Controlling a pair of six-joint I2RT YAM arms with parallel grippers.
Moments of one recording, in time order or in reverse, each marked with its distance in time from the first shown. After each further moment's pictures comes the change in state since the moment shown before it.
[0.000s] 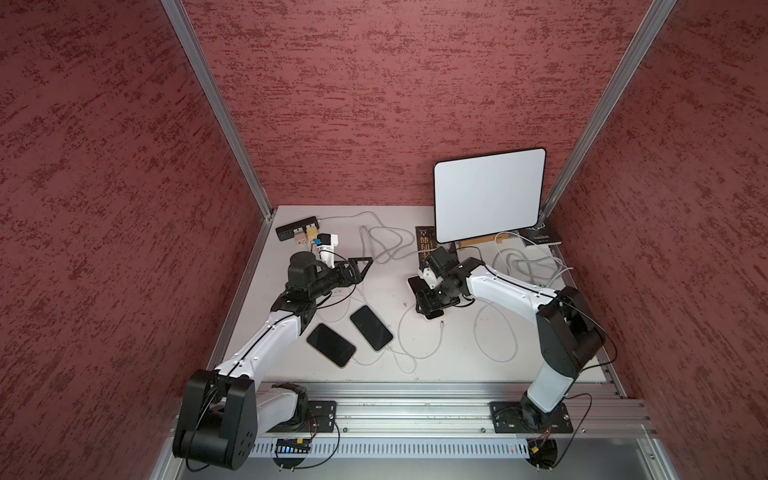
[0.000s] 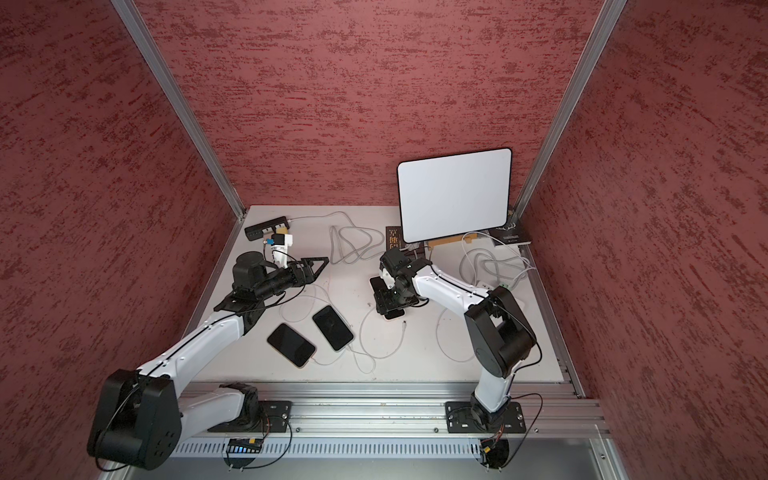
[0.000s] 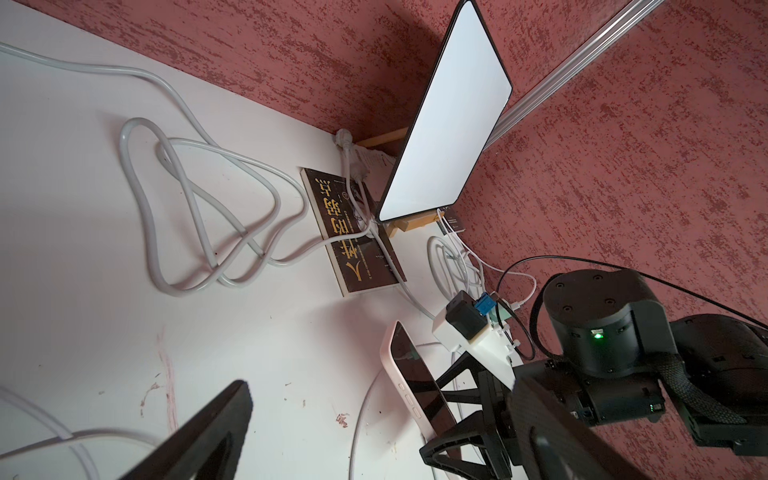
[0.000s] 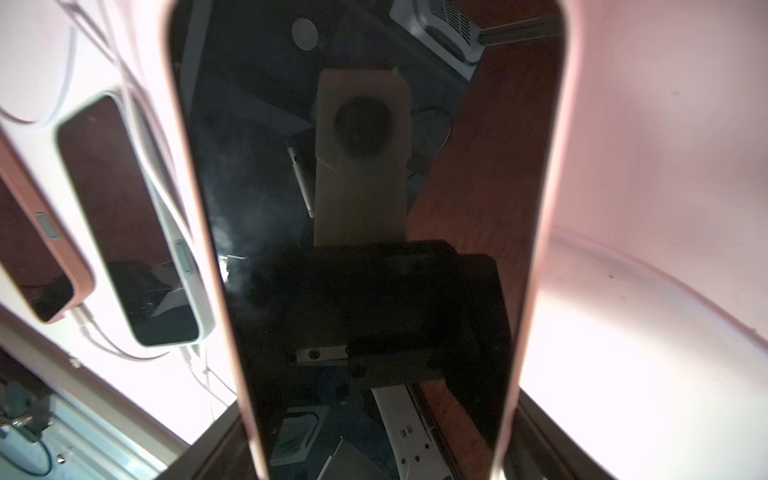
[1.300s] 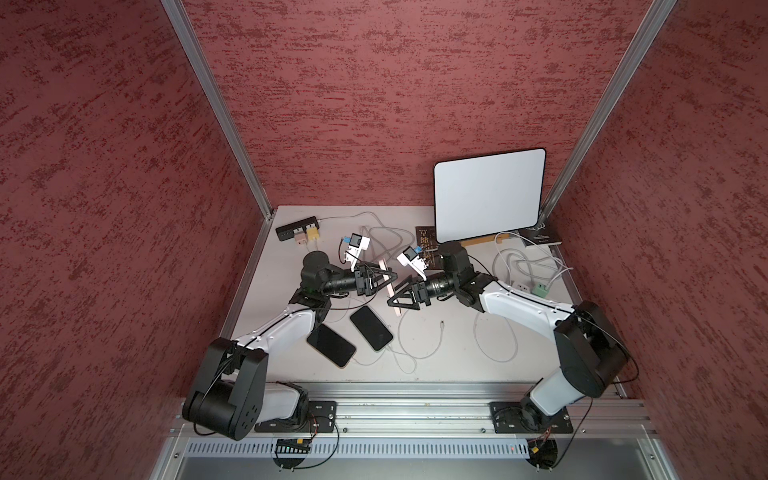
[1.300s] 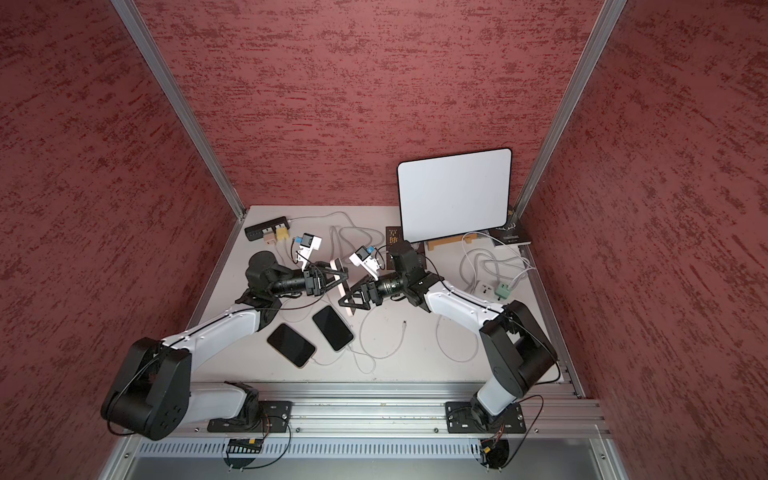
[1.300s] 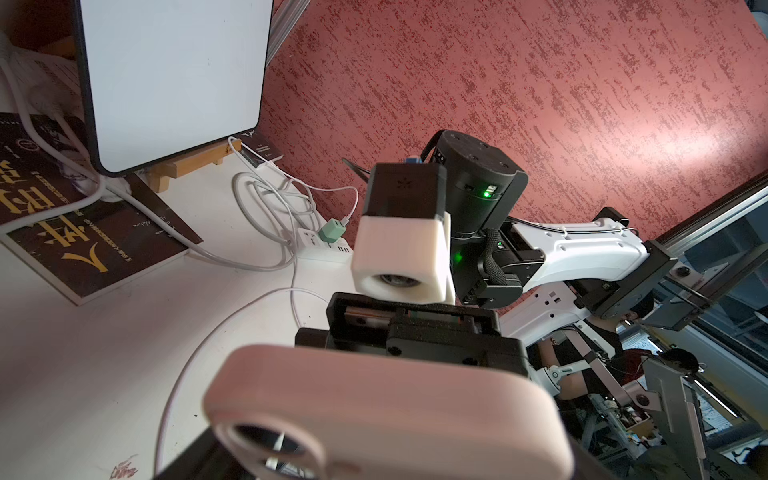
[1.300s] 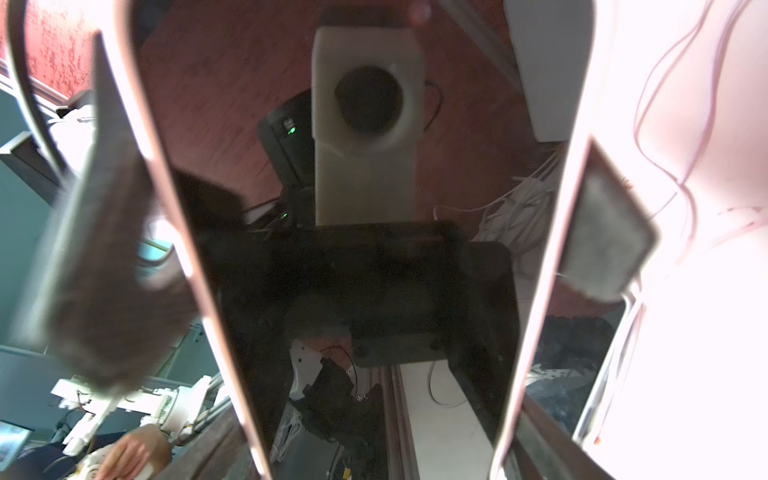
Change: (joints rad) left arm -0.127 0.140 0.004 0.427 0.493 -0.176; right arm 0.000 -0.165 -0.241 0.922 -0.917 0.163
